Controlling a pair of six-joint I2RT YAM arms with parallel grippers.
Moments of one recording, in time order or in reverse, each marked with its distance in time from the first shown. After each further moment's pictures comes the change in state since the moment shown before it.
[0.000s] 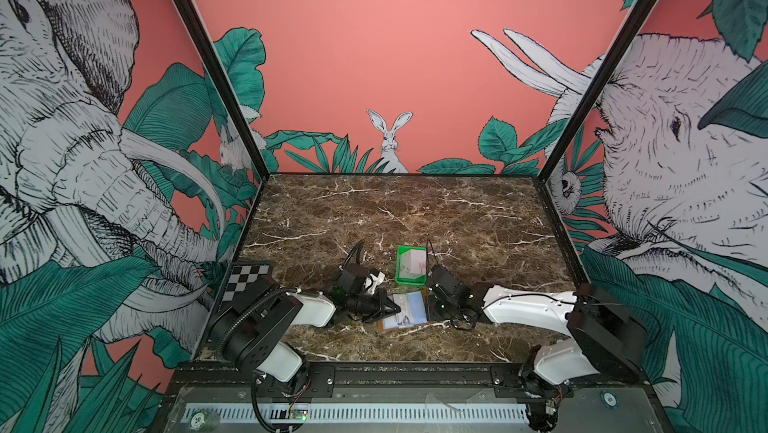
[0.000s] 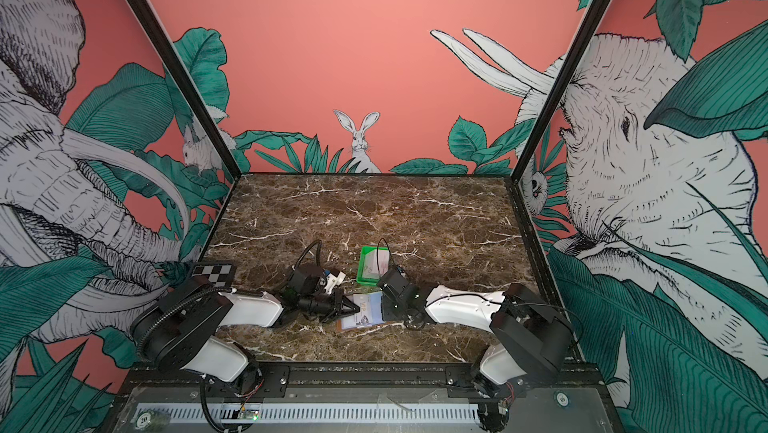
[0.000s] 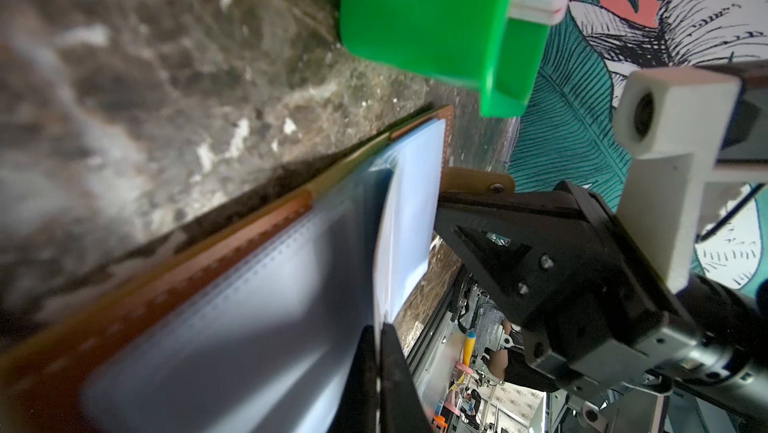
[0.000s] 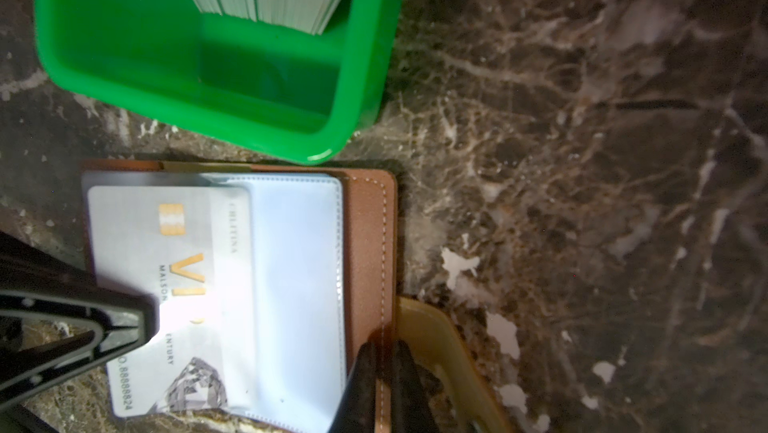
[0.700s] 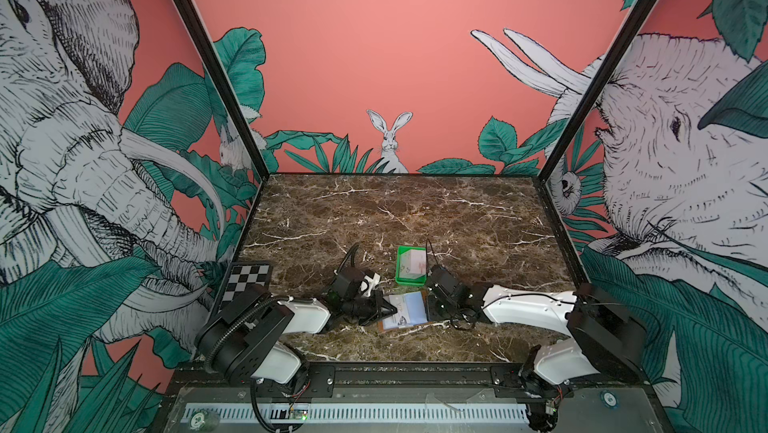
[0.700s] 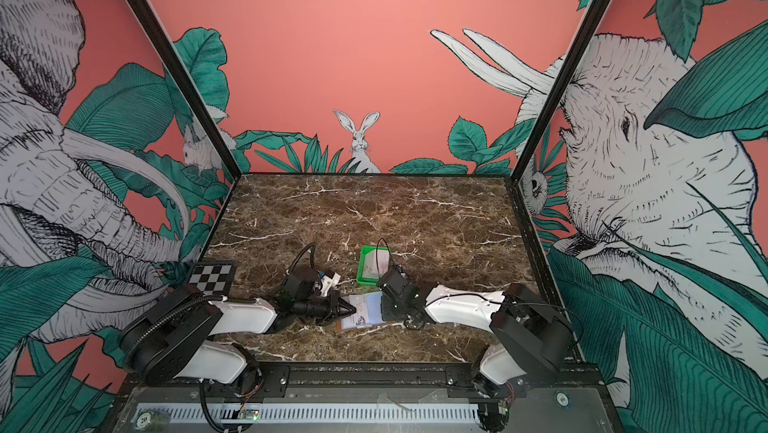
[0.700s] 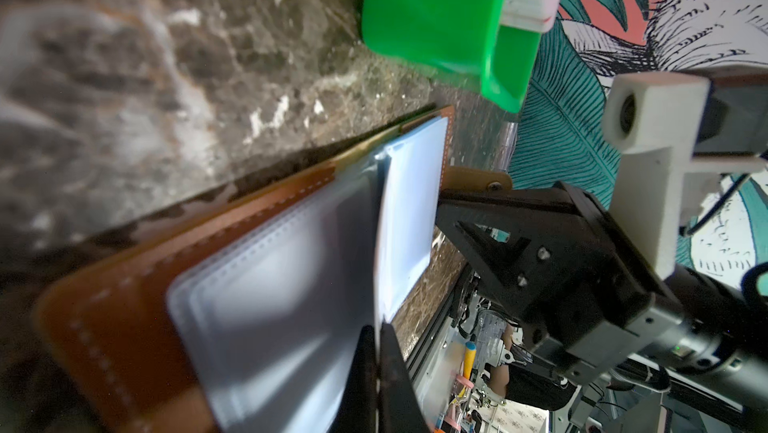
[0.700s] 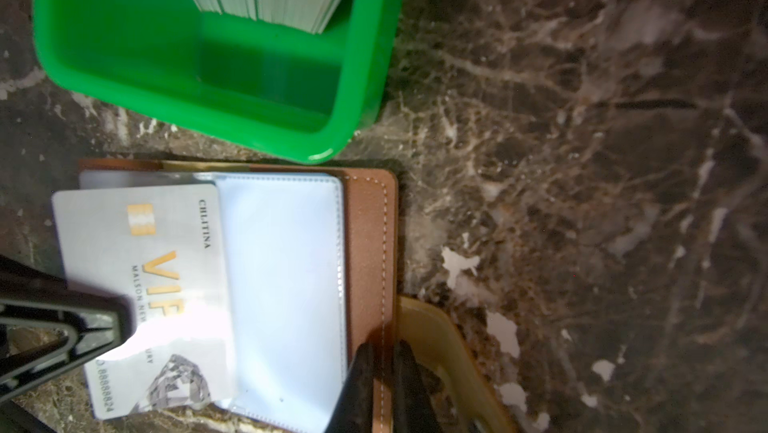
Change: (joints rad) left arm 0.001 -0.052 -0.066 0.056 -0.019 -0.039; right arm 0.001 0.001 0.011 -0.021 0.008 -0.001
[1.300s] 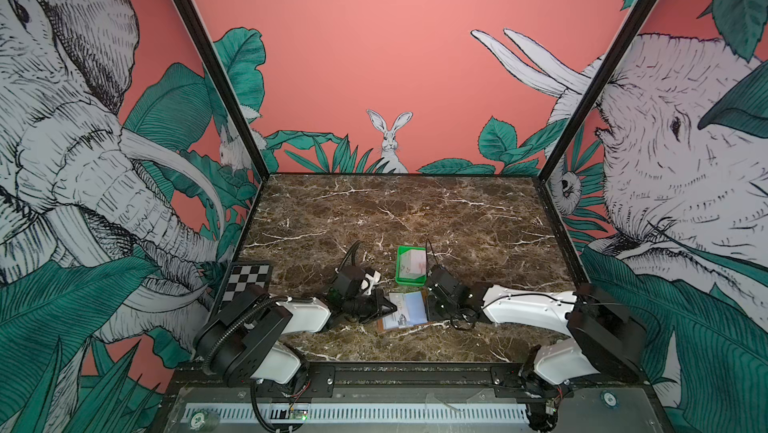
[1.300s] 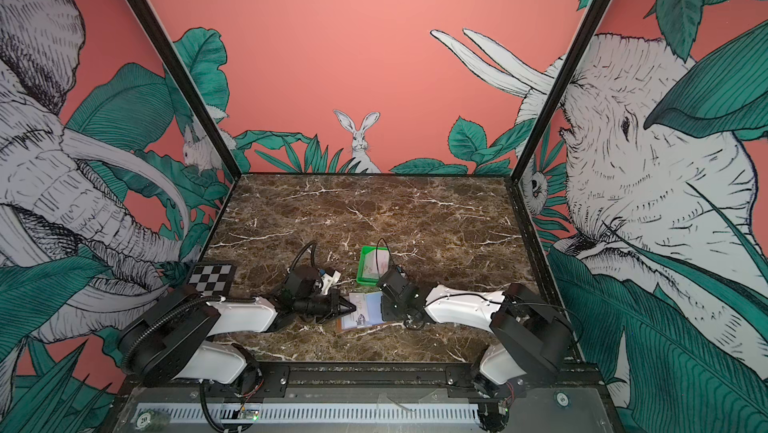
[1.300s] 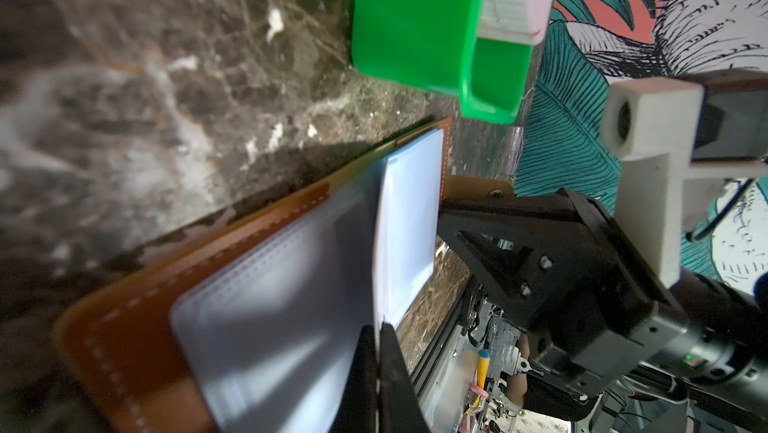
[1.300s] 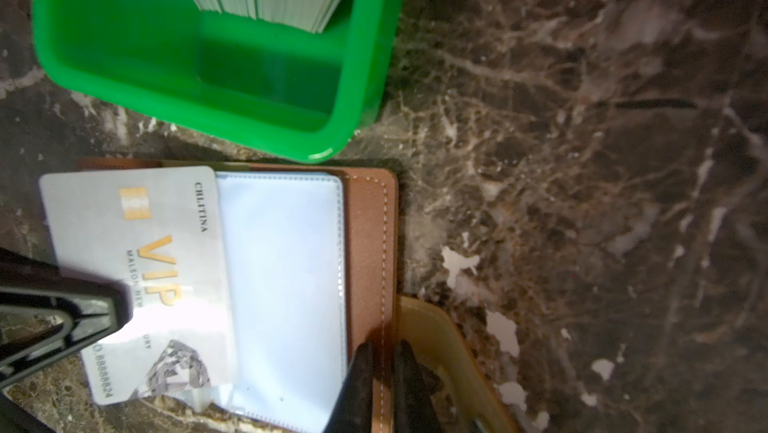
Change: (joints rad) left arm 0.000 -0.026 0.020 -0.053 -0.036 0.046; right arm 0.001 0.000 0.002 -0.004 0.000 0.000
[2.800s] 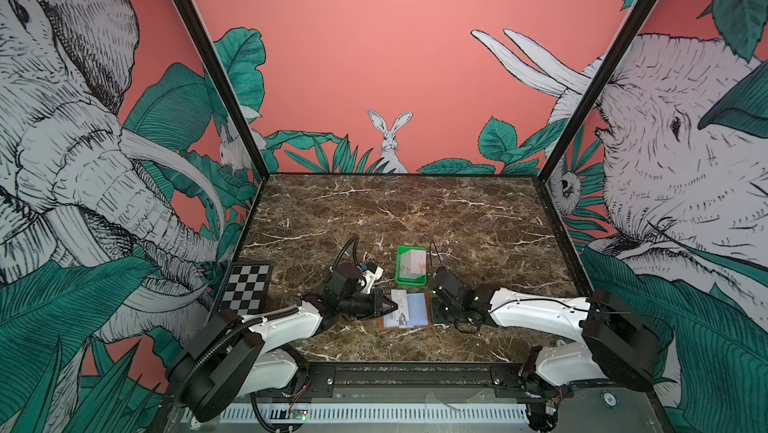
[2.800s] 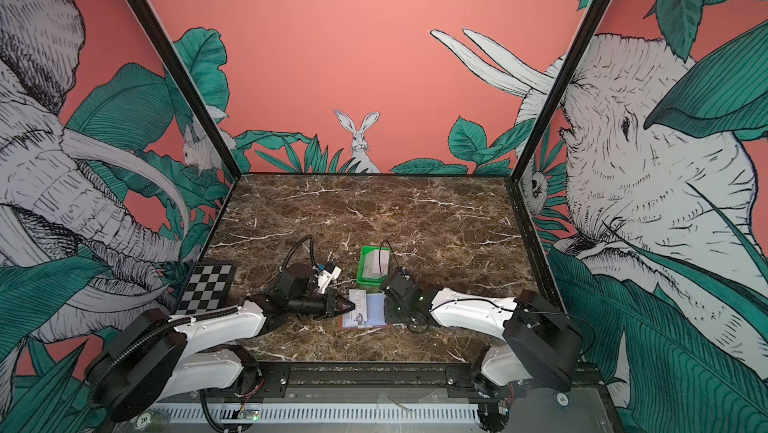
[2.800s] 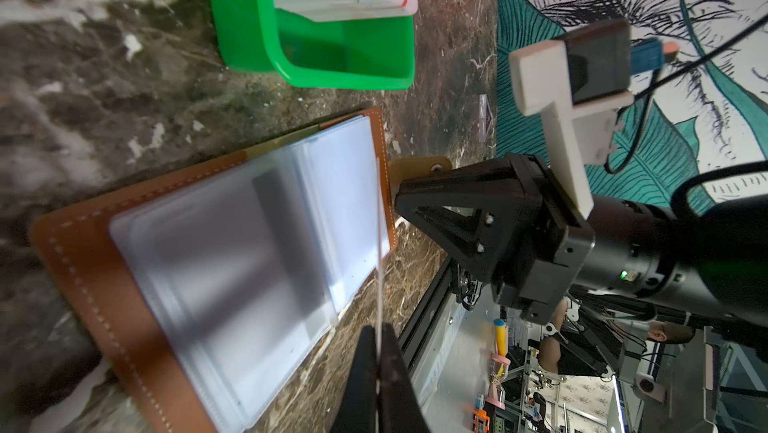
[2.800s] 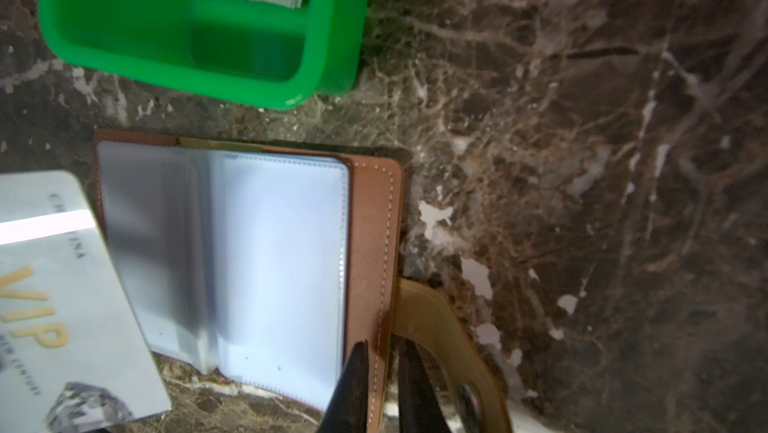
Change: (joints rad) left arm 0.000 -0.190 0.017 -0.150 0.029 0.152; right arm 0.015 -0.060 -0.018 -0.050 0.004 0.048
